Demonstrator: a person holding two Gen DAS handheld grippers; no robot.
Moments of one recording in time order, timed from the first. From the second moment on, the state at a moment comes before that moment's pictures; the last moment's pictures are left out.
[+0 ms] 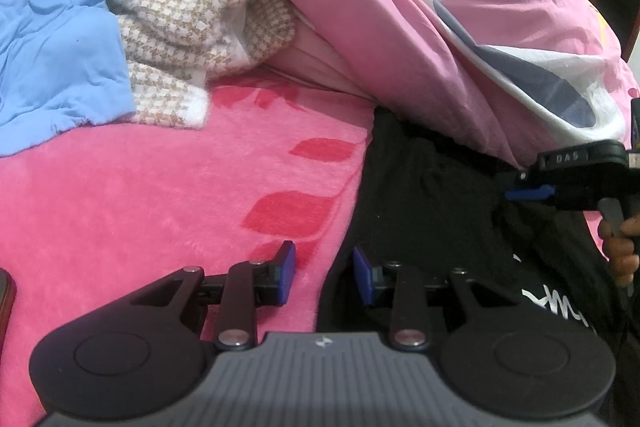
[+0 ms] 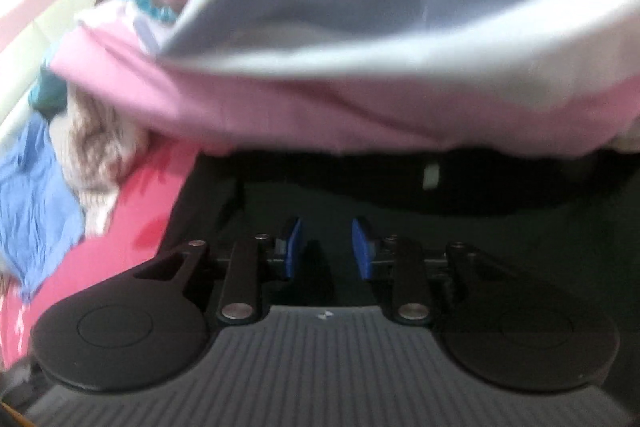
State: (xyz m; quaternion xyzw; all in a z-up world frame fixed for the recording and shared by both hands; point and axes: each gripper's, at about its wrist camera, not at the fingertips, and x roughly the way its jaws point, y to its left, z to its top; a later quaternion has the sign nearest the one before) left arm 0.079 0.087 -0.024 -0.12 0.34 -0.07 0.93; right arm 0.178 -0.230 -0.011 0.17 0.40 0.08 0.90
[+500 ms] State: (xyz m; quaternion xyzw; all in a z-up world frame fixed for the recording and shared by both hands) left arm 0.079 0.087 -0.024 -0.12 0.34 -0.07 0.93; right arm 0.152 -0.219 -0.007 0.13 0.38 0.06 0.91
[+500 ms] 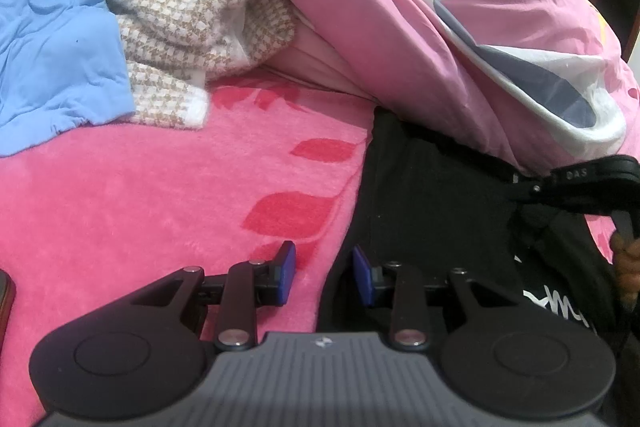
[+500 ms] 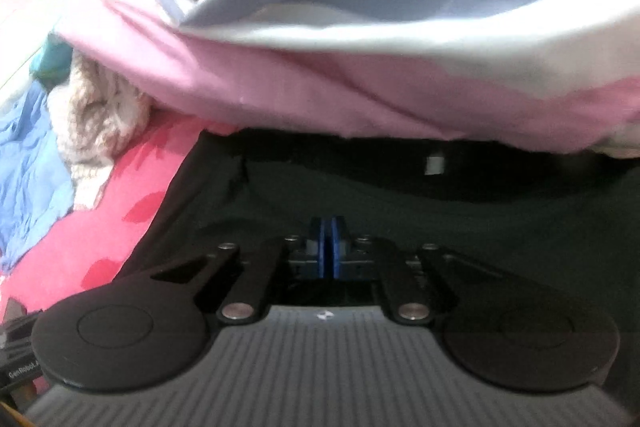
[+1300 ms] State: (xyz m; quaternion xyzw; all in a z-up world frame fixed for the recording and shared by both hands) left arm 0.083 0.102 -0.027 -0.18 0.35 -0.09 0.91; right arm 0.087 -0.189 -0.007 0.20 0.43 0.14 0.87
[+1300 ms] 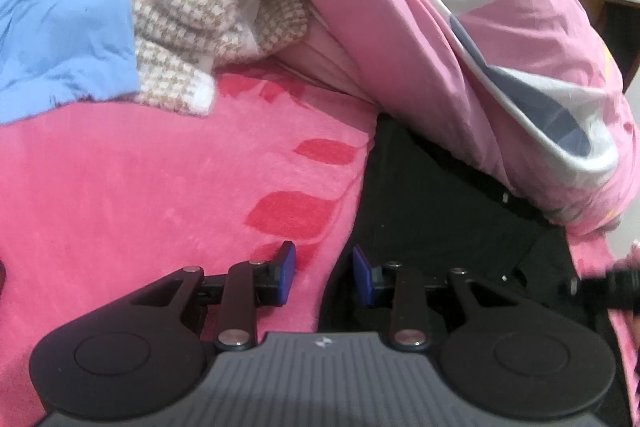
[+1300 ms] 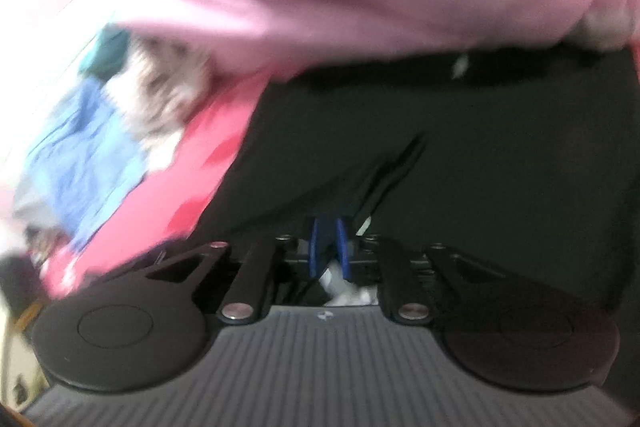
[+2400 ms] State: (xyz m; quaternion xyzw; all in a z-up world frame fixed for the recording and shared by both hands) left arm 0.083 0.102 -0.027 -0.18 0.35 -0.08 0.92; right arm 0.059 -0.138 -0.019 0.13 0.40 0.15 0.90
